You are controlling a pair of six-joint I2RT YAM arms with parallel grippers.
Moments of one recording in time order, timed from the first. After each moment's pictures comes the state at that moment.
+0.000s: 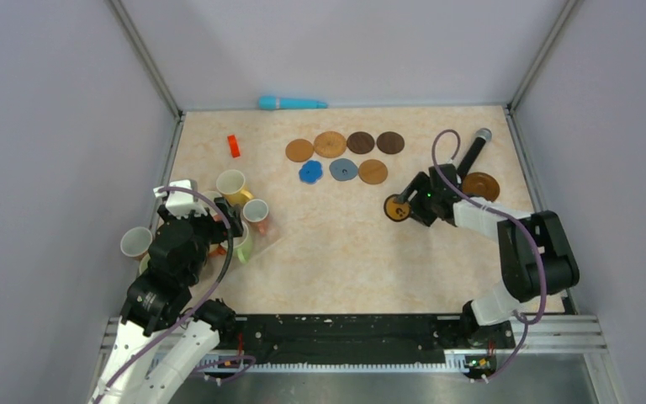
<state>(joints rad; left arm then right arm) -0.42 0.44 0.83 -0.63 -0.39 -0.29 0.23 1.54 0.72 -0.10 -0.07 0.92</state>
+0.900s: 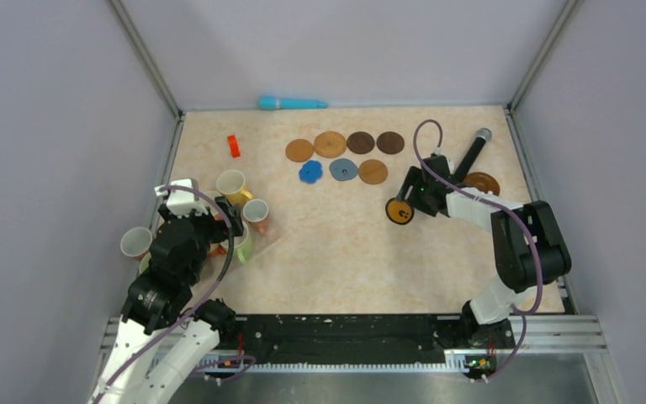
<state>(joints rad) -0.42 0.45 0.83 -0.63 -0.39 -0.29 0.27 1.63 0.85 -0.11 0.05 0.65</state>
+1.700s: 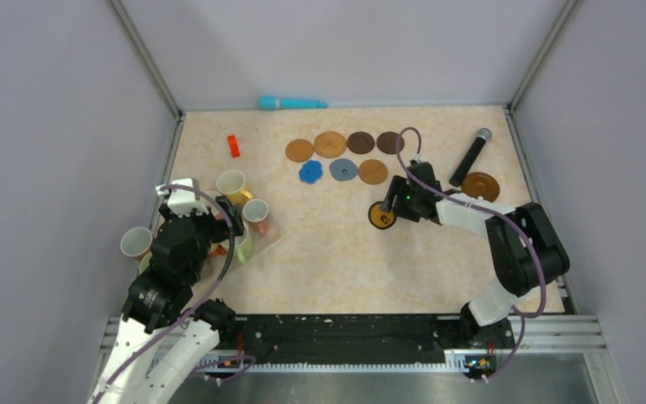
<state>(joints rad) -0.42 0.46 0.83 -0.63 -0.39 -0.29 0.37 1.62 0.82 -0.08 -0.04 0.64</state>
